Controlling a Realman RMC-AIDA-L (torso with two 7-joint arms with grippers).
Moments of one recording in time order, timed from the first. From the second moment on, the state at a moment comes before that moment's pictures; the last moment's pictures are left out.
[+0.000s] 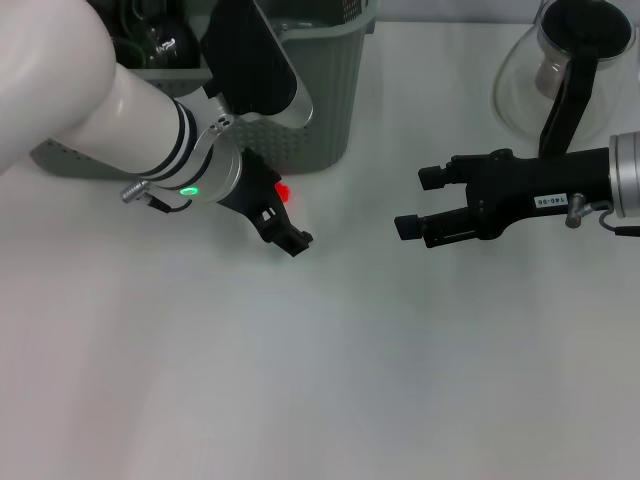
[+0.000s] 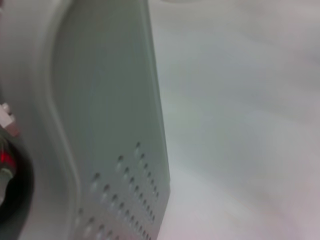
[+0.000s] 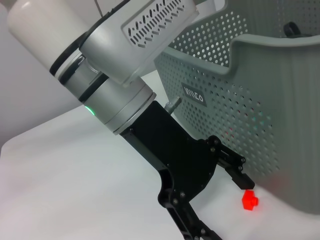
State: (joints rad) left arm -0.59 -2.17 1.50 1.07 2.62 1.08 -2.22; right arm 0.65 2.06 -1.04 -0.69 -1.98 -1.43 1.67
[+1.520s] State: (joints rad) left arm -0.60 -2.17 1.52 1.06 2.61 1.06 -2.22; right arm 0.65 2.06 -1.04 -0.70 -1.98 -1.43 1.66
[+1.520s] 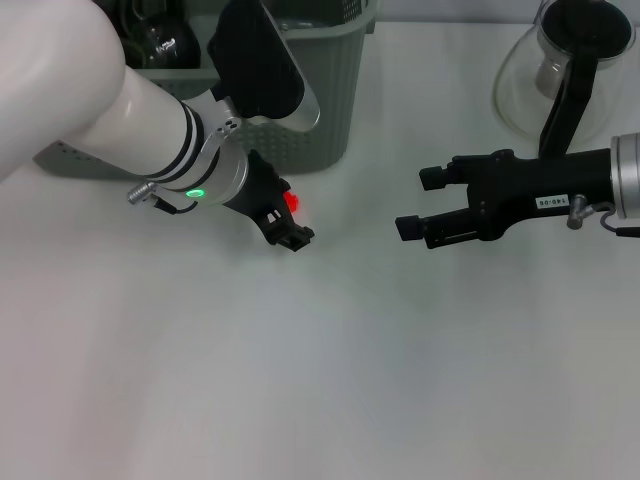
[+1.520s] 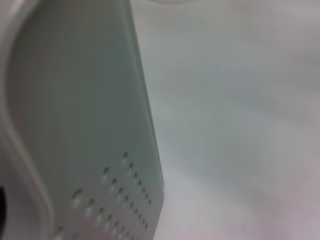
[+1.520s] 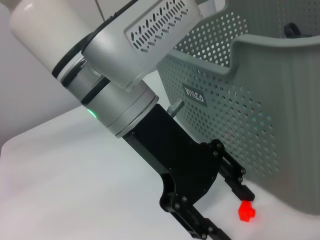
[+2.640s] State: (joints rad) left arm -0.61 -2.17 1.51 1.04 2.61 1.03 -2.23; right arm 0.65 2.06 -1.04 -0.70 -1.98 -1.43 1.66
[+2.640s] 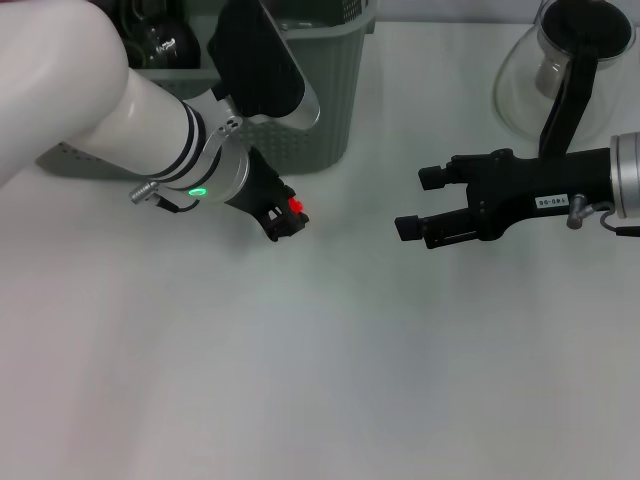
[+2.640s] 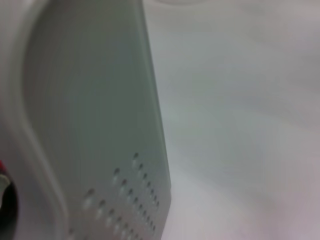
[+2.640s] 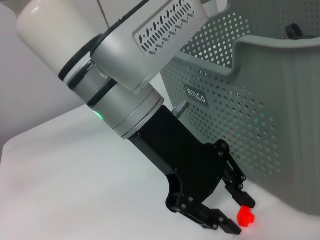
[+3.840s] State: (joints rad) left arm -0.51 -2.17 1.41 1.28 2.56 1.34 -2.27; right arm 0.64 2.06 -1.04 -0.69 -1.98 -1.44 1.64
